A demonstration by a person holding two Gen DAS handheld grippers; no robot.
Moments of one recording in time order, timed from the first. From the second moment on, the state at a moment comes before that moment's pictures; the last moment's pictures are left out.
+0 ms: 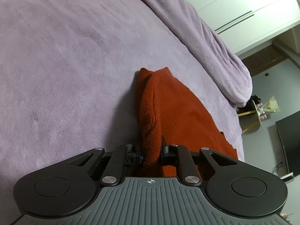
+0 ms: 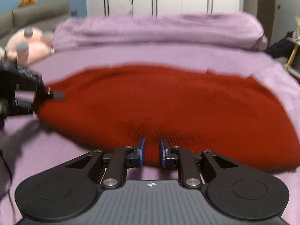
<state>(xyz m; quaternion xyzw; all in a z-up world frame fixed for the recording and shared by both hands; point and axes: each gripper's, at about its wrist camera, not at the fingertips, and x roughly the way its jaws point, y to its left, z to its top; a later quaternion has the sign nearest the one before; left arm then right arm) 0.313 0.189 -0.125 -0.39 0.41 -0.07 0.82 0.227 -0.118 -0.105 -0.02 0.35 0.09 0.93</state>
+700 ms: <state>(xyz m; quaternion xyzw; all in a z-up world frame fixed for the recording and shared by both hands) 0.329 0.002 -0.039 -0.16 0.38 -0.21 0.89 0.180 -0.239 -0.081 0.14 0.28 -0.01 0.95</state>
